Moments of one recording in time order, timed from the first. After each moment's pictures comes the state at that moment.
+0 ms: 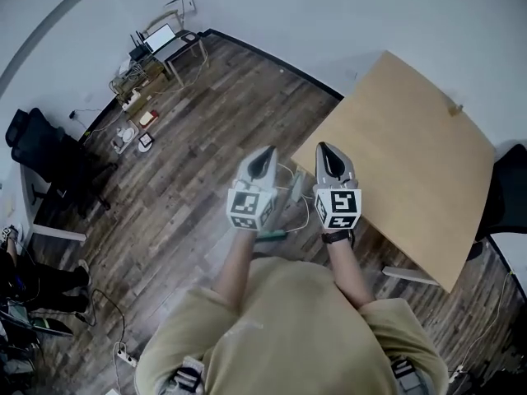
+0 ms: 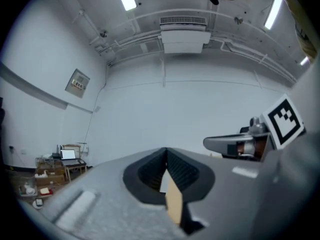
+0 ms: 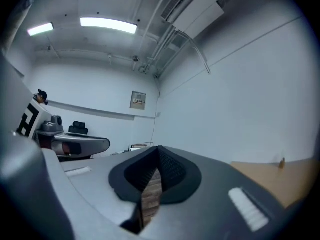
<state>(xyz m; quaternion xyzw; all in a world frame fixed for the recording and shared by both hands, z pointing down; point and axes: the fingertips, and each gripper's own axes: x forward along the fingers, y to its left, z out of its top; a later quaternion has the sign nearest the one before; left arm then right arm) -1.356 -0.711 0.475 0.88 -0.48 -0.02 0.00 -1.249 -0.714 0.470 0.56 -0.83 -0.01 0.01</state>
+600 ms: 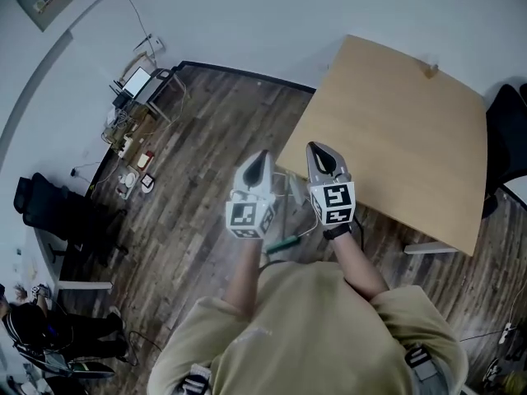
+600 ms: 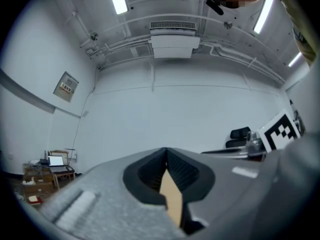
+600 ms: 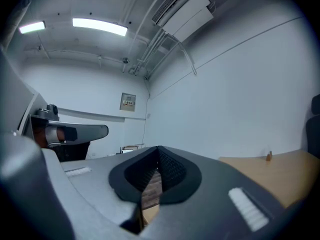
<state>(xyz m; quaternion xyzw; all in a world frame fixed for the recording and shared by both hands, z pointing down) -1.288 -0.692 0.444 0.90 -0.44 -0.03 -0.03 -1.186 -0.696 0.473 0.60 -0.80 0.00 -0.01</state>
